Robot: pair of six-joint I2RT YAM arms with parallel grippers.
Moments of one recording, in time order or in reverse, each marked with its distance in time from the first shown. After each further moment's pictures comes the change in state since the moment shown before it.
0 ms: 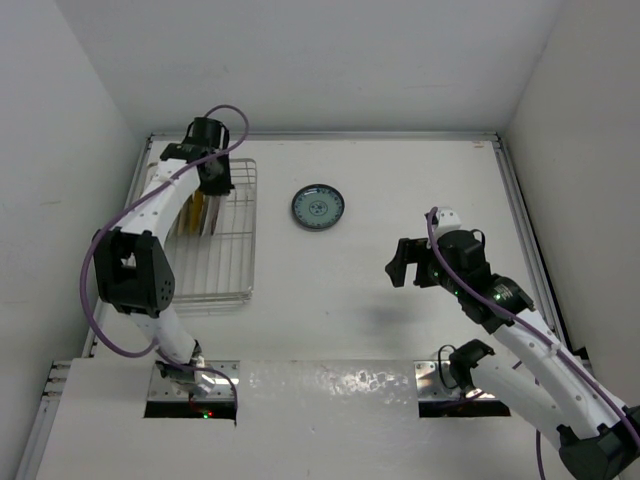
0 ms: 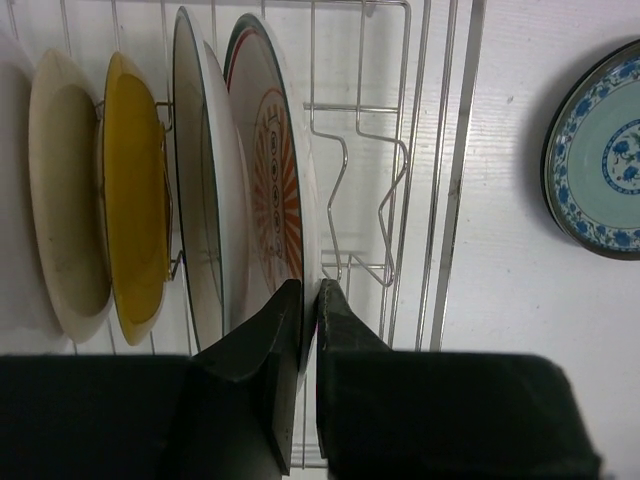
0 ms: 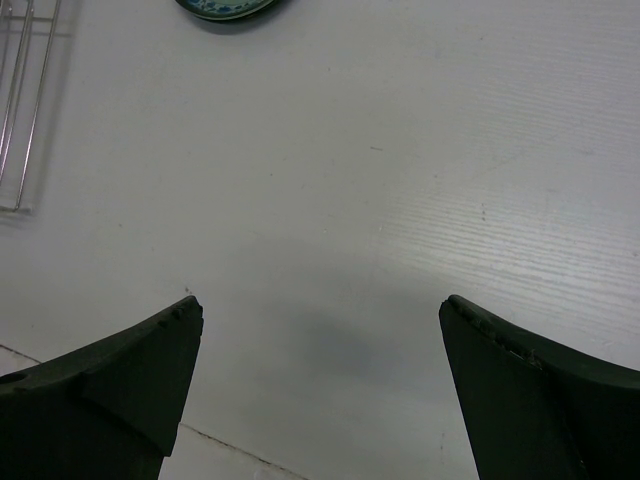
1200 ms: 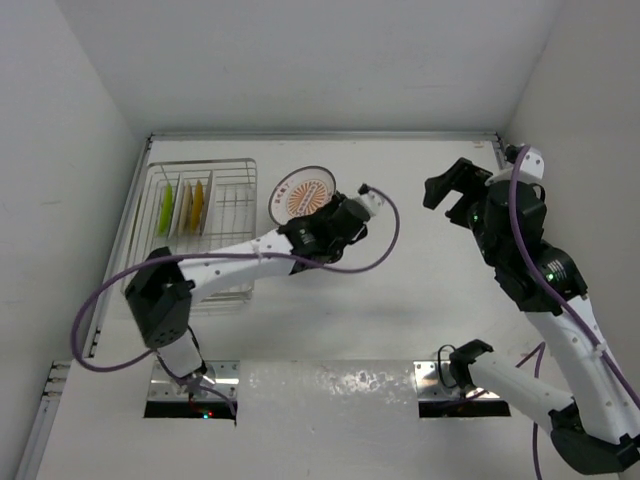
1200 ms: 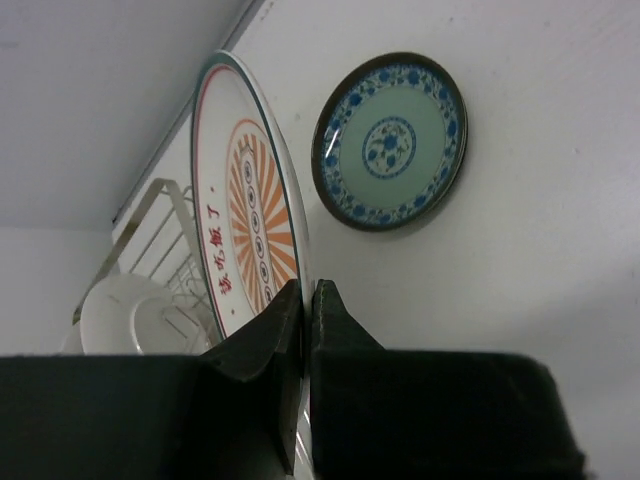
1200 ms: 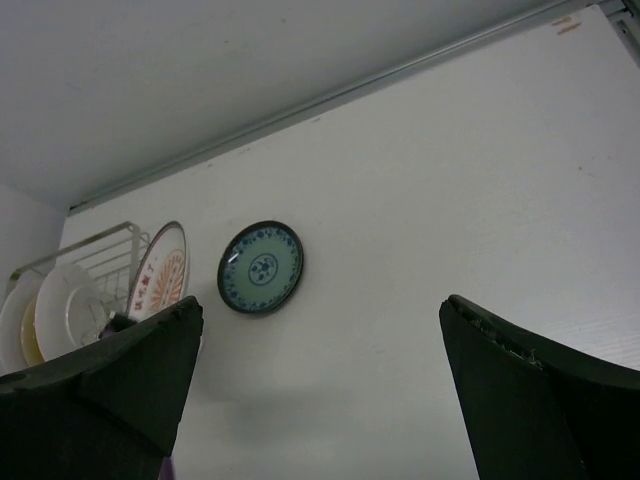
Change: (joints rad) left arm -0.847 -0.009 -0.147 0.421 -0.666 0.466; right arm -0.042 0.140 0.563 -0.097 0.407 0.195
